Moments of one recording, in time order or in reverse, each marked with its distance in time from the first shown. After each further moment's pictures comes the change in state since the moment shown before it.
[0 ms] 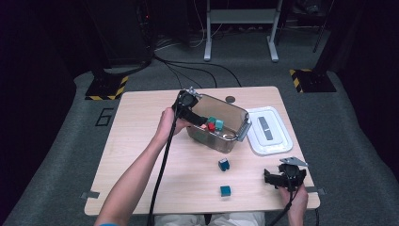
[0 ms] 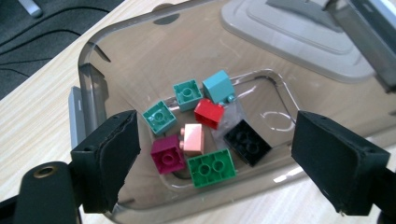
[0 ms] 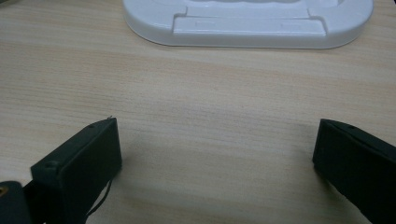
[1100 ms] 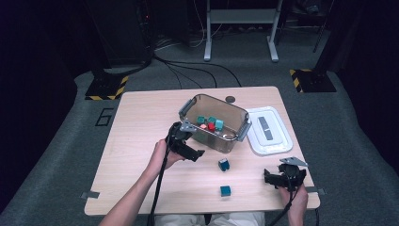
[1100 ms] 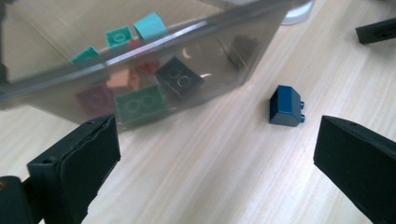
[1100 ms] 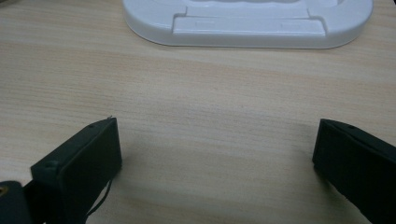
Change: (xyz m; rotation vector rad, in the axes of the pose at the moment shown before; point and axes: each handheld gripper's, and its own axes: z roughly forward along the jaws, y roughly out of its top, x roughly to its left) left arm -0.053 -0.087 -0.008 -0.044 -0.095 0.042; right arm 0.000 0.000 0.000 0.000 -0.001 0.000
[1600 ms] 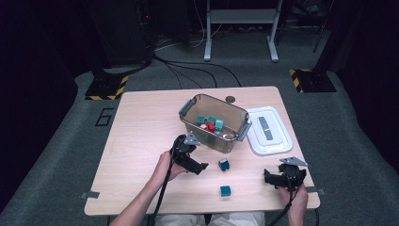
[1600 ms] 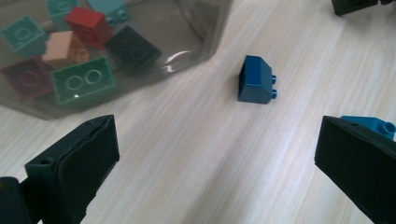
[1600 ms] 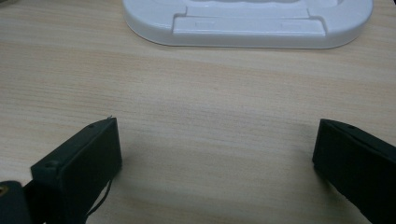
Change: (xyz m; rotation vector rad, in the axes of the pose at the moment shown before) left arm -0.027 -0.023 0.022 0.017 -0.067 0.014; right arm 0.000 0.000 0.000 0.000 0.000 0.000
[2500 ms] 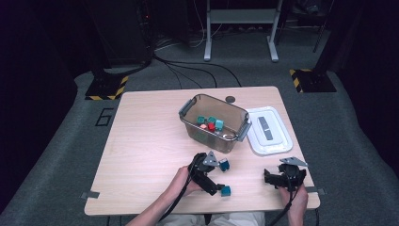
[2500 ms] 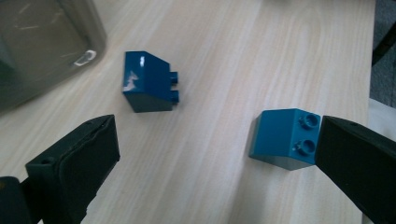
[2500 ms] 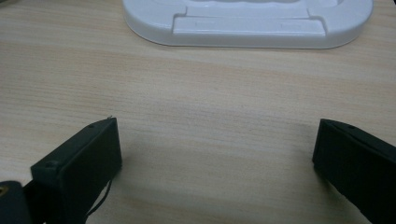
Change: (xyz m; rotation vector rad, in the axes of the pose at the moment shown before) left arm -0.057 -0.006 0.043 0.022 -0.144 0.134; right arm 0.000 0.000 0.000 0.000 0.000 -0.001
